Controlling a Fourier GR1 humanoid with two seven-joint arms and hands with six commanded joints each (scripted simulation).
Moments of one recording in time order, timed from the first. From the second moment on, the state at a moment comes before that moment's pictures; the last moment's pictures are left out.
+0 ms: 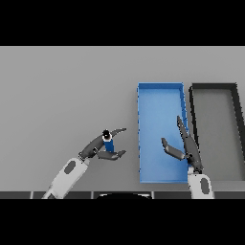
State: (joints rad) left arm -0.21 0.20 -0.55 -1.33 0.07 -0.16 -0.12; right arm 0.14 -0.16 0.08 -1.70 0.13 0.10 -0.06
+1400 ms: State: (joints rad) left arm -0.26 0.12 -0.61 -1.60 0.12 -0.14 0.01; right arm 0.12 -0.18 0.09 -1.67 0.16 0.10 -0.09
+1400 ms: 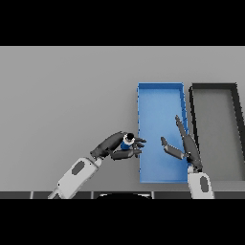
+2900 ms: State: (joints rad) left arm -0.30 0.14 -0.60 -1.58 0.13 -0.19 -0.02; right arm -0.39 -0.34 0.31 -1.95 -0.46 0.56 0.35
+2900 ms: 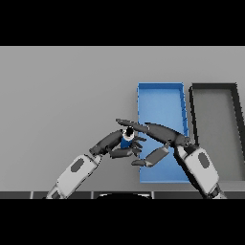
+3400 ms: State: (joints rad) left arm -0.31 0.13 -0.59 -1.58 0.07 -0.19 0.01; right arm -0.56 -0.22 0.39 -1.80 -0.43 0.59 0.43
